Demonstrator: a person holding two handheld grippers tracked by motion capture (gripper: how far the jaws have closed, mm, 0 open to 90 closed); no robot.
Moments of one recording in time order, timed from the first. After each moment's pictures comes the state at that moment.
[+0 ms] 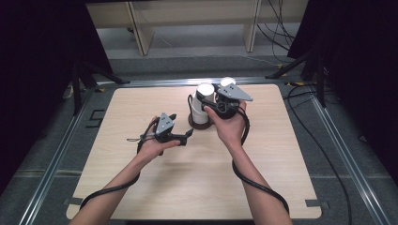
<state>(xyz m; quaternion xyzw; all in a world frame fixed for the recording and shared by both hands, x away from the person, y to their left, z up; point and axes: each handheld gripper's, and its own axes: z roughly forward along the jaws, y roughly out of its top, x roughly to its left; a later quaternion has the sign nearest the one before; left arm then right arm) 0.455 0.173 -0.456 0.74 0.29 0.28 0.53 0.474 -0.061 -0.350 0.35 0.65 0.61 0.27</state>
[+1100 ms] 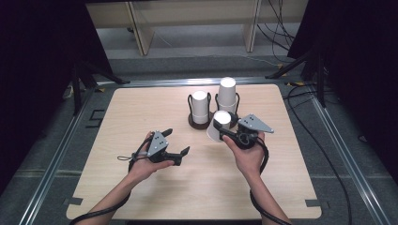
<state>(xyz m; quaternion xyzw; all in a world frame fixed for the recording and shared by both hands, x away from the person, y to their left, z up) 0.397 0.183 -0.461 0.74 0.26 0.28 0.55 0.412 -0.112 -0.405 0.38 0.66 0.61 0.23</state>
